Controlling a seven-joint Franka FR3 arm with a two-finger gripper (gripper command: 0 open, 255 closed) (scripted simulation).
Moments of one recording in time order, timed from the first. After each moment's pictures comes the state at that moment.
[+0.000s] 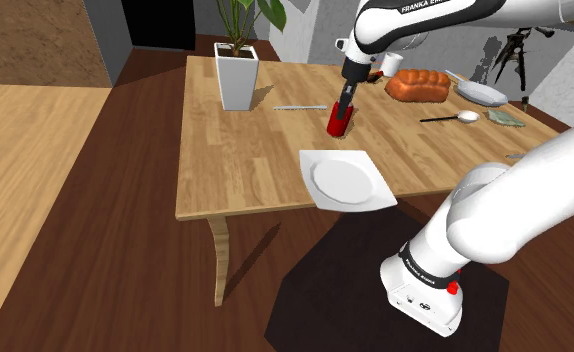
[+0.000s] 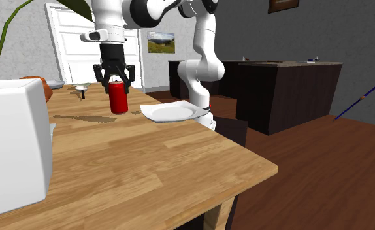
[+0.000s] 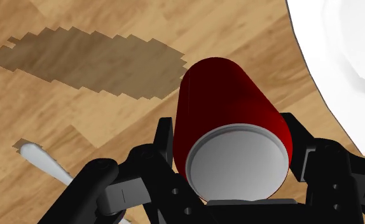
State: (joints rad) arm 0.04 -0.31 -0.37 -2.36 -0.14 2.07 -0.64
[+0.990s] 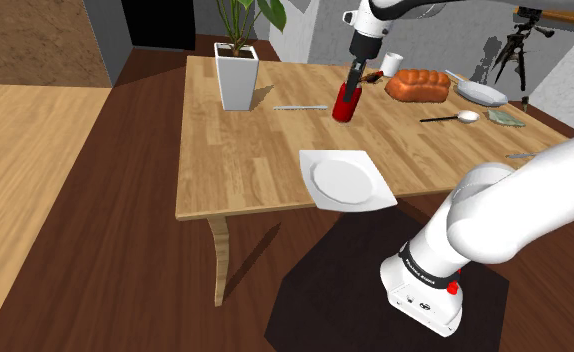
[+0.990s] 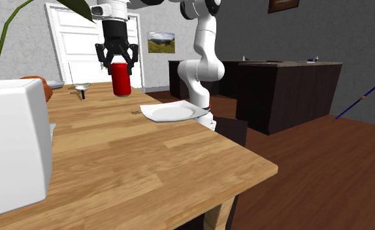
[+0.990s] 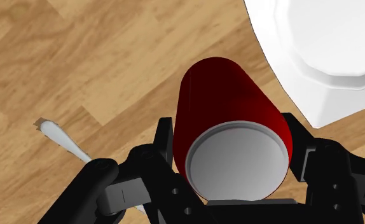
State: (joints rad) arm 0.05 -0.40 -0.33 -2.27 -0.14 1.89 -0.60
